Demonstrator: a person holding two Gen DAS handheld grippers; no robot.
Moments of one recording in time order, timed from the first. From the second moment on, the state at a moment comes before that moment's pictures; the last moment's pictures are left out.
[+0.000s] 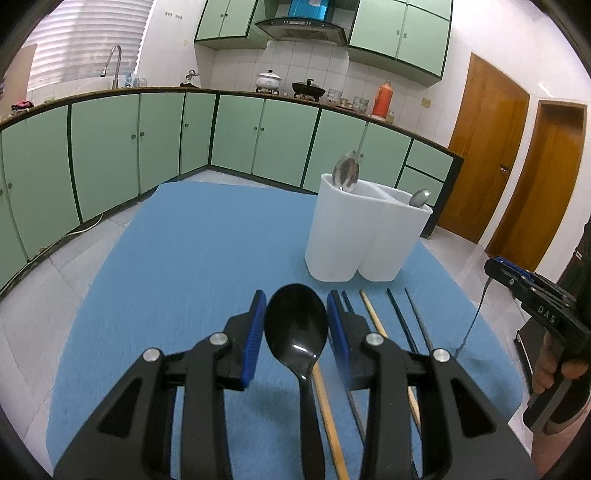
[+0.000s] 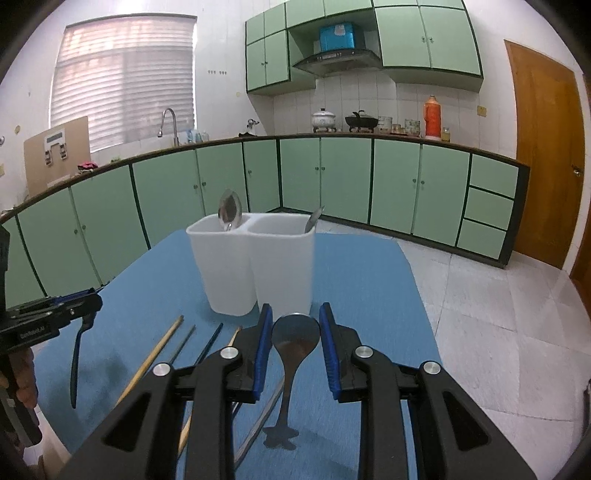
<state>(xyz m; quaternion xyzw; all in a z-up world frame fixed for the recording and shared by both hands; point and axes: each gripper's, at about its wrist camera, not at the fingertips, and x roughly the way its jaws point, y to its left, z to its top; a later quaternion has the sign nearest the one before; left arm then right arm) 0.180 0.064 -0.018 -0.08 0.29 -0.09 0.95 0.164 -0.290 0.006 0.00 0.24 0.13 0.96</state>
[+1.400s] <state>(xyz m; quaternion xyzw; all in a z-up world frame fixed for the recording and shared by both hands) 0.346 -0.008 0.060 -0.06 0.03 -0.14 0.99 0.302 -0.268 0.107 0.01 0.13 0.15 0.98</state>
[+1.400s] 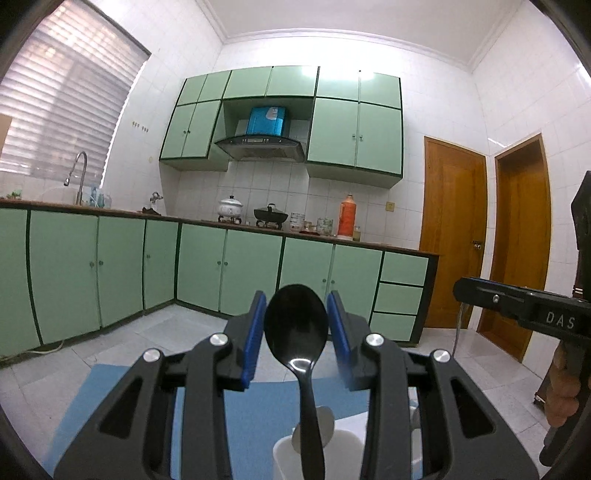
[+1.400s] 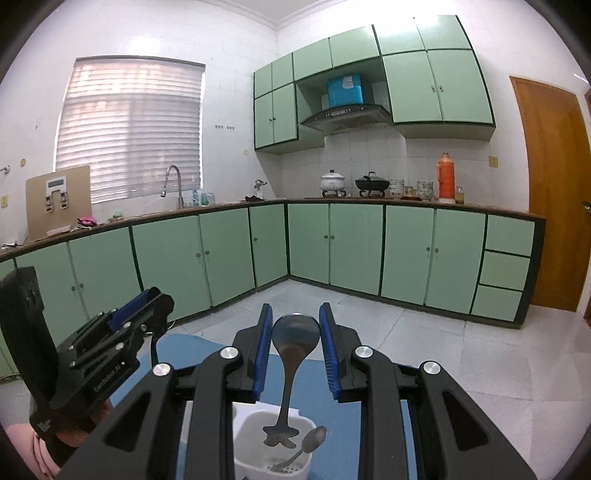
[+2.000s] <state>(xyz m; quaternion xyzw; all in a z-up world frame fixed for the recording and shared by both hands) 0.355 0.000 0.021 -0.06 0.07 -0.14 0.99 0.319 -0.252 0.047 0.01 0.18 0.16 0.97</state>
